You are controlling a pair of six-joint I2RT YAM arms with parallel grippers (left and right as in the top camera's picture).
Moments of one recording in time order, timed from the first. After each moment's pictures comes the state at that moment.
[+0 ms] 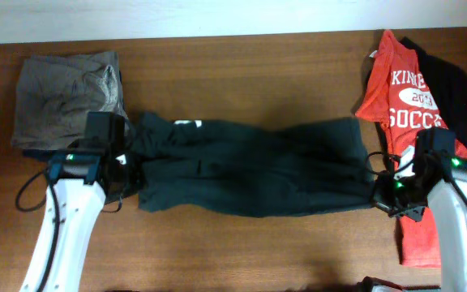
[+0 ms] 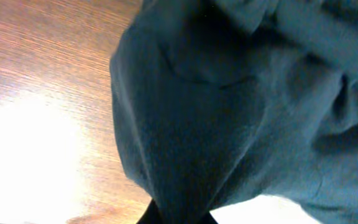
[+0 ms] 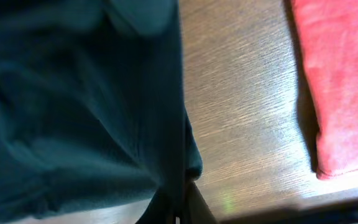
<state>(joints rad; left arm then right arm) -0.05 1.34 1.14 -1.16 -0.07 -0.36 -0.31 1.28 0.98 -1.21 -0.16 0.19</state>
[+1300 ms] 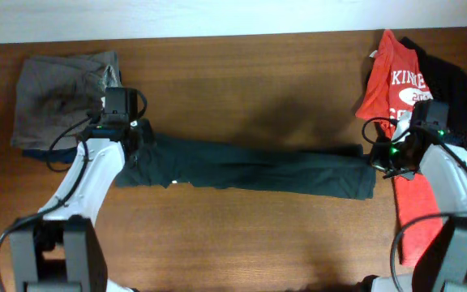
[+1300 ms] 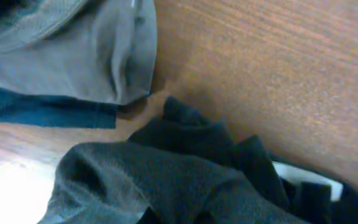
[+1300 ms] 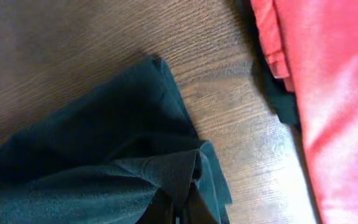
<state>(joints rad) -0.05 1.70 1.15 -0.56 -0.14 -0.36 -0.31 1.61 1.05 -0.76 -0.19 0.15</state>
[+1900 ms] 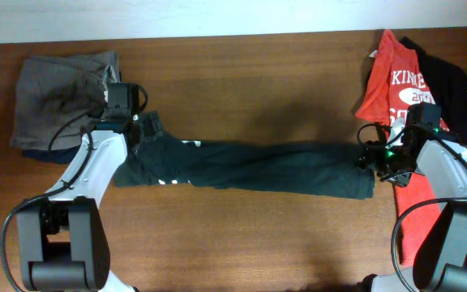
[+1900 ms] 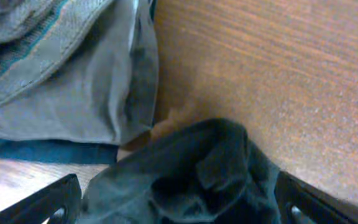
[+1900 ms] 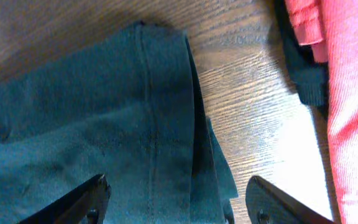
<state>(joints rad) -0.04 1.78 1.20 -0.52 -0.17 -0.32 -0.31 1.66 1.05 -0.81 -0.21 0.13</state>
